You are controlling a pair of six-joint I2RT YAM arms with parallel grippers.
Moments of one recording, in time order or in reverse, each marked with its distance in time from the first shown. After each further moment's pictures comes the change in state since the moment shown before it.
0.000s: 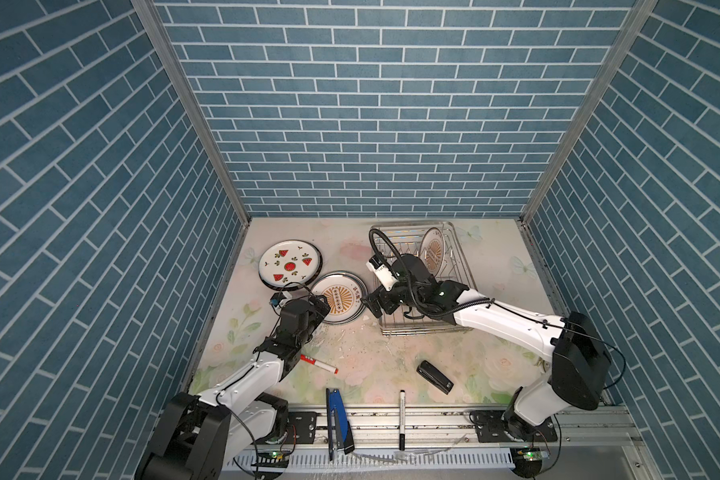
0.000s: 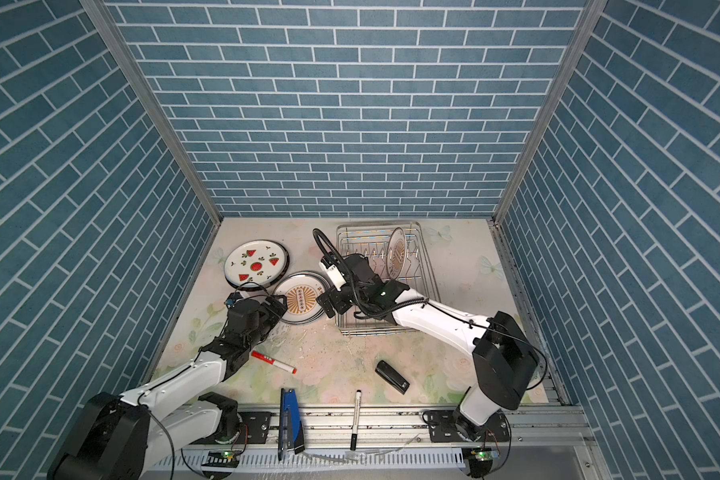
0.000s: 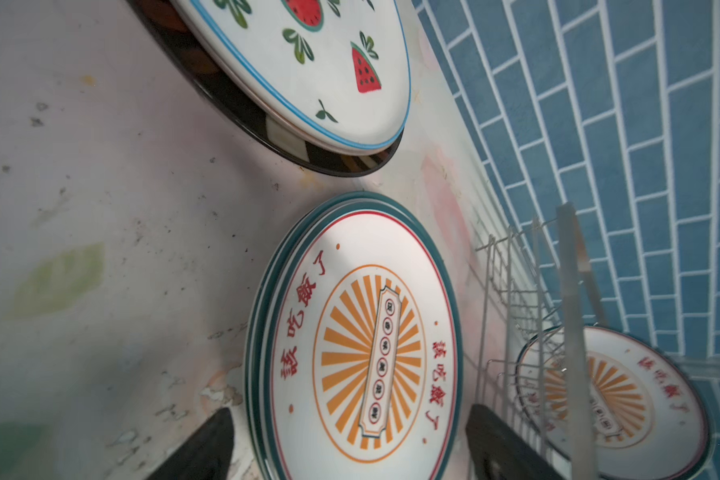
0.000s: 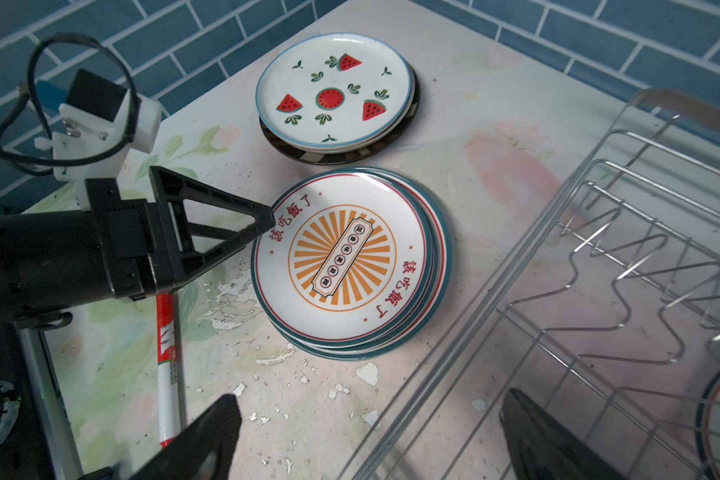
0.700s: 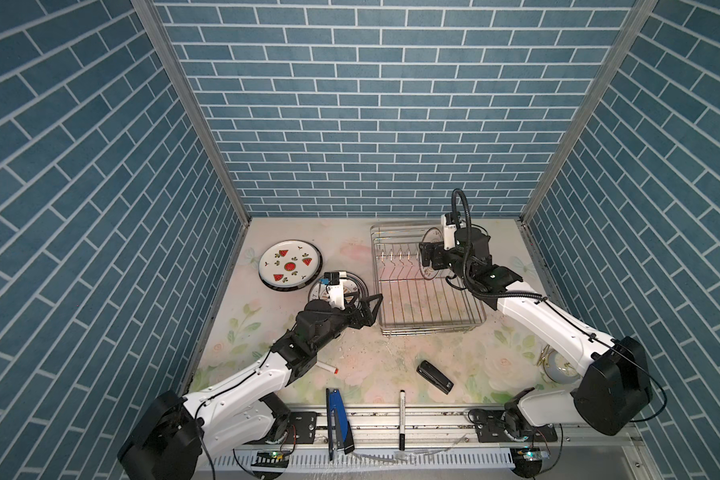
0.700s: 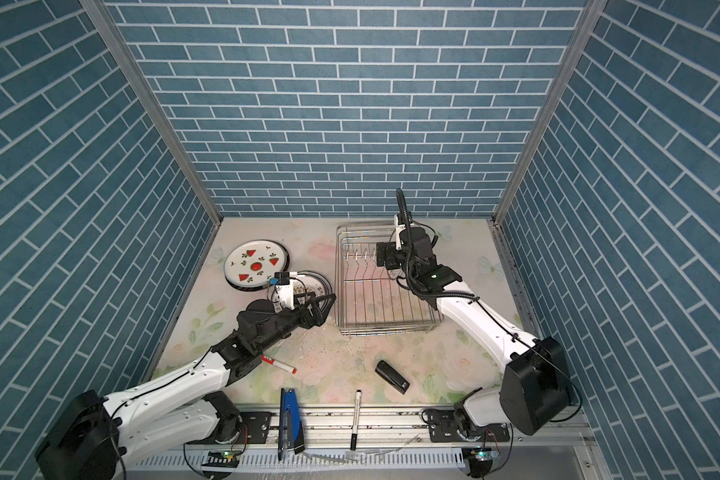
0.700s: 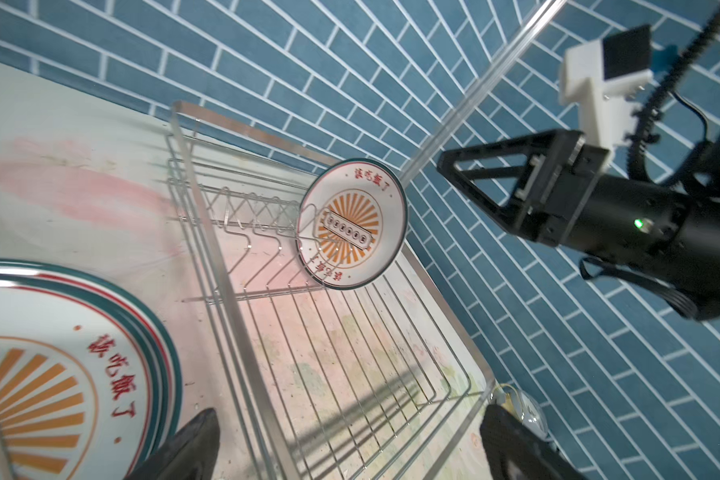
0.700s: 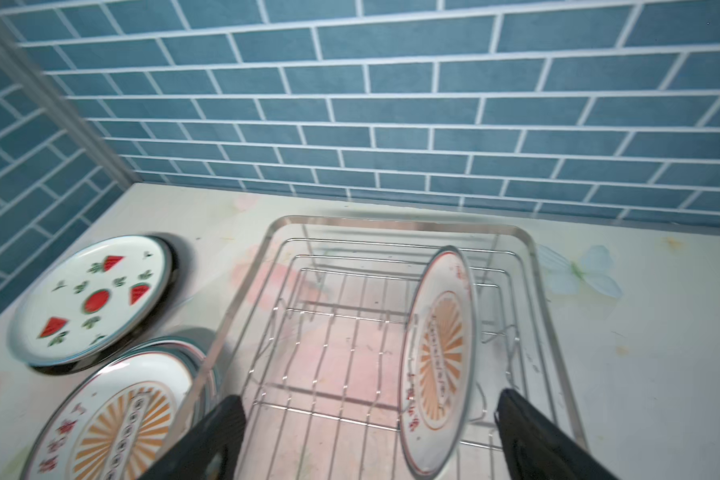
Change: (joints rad) left arm -0.385 0.009 0.126 0.259 0.191 0.455; right arm -0.380 -0.125 -0.015 0.055 0.216 0.137
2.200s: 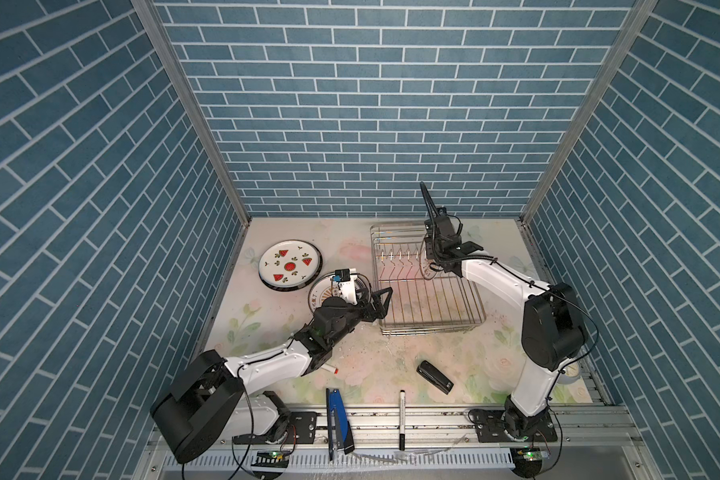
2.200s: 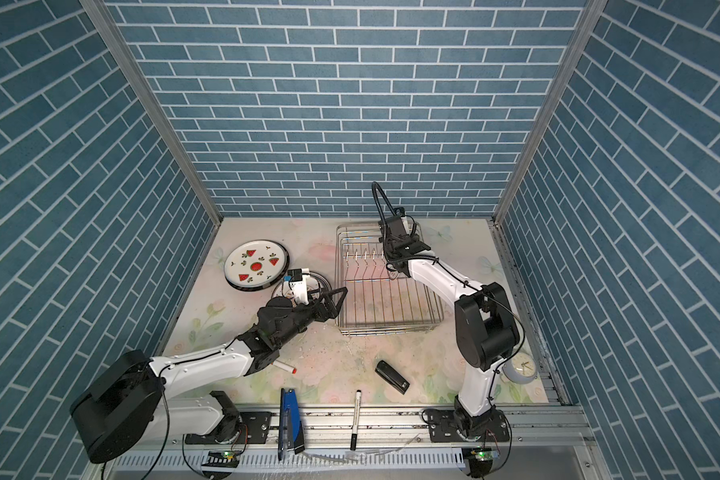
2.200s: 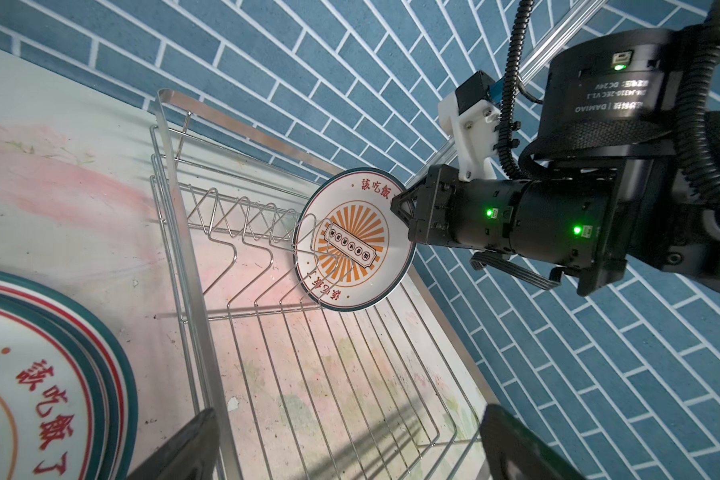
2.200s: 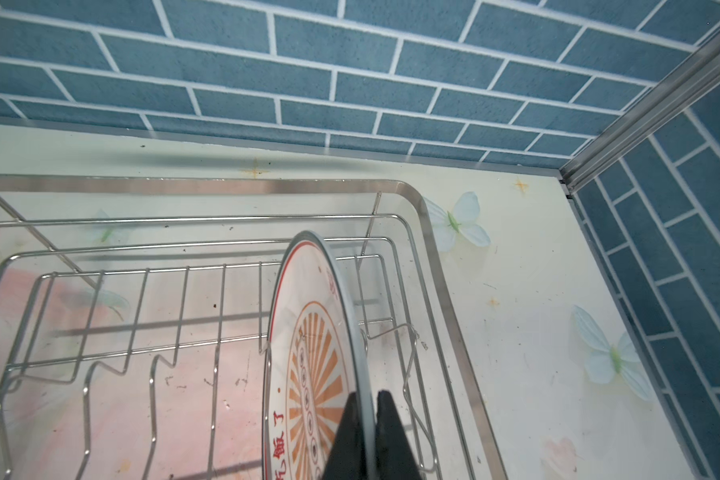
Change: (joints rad) left arm -0.045 0.222 0.031 0.212 -0.120 -0.083; right arm -0.011 0.392 0.280 -0.175 0.365 -0.011
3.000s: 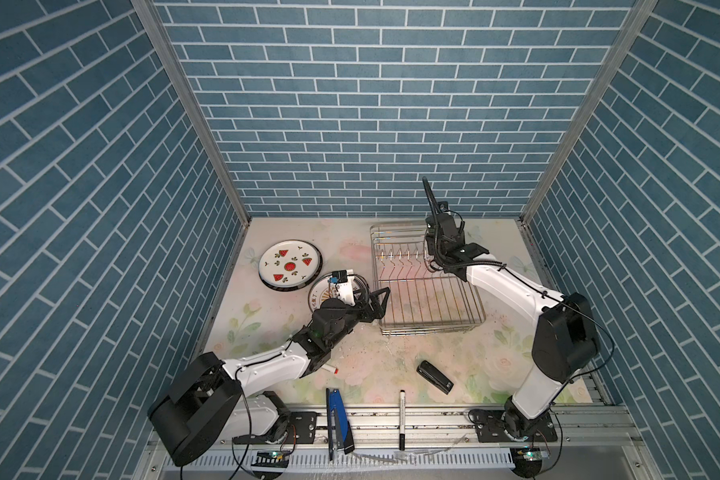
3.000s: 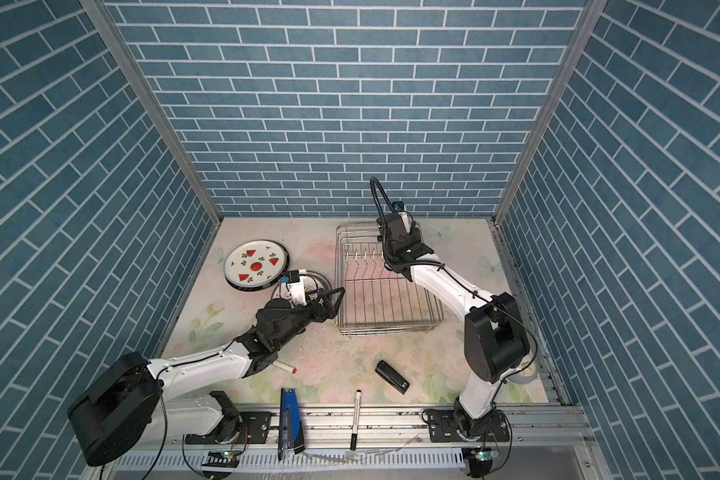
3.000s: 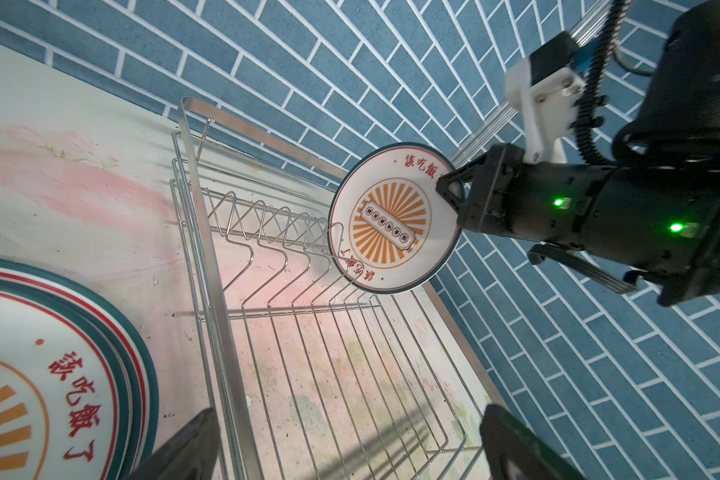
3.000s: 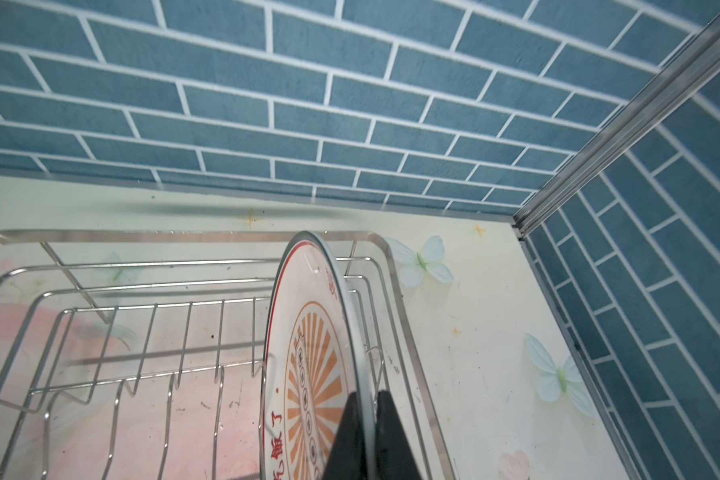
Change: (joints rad) left arm 0.000 -0.016 -0.019 -0.001 -0.029 -0.002; right arm 0.050 -0.125 -0.034 0.060 0.109 -0.082
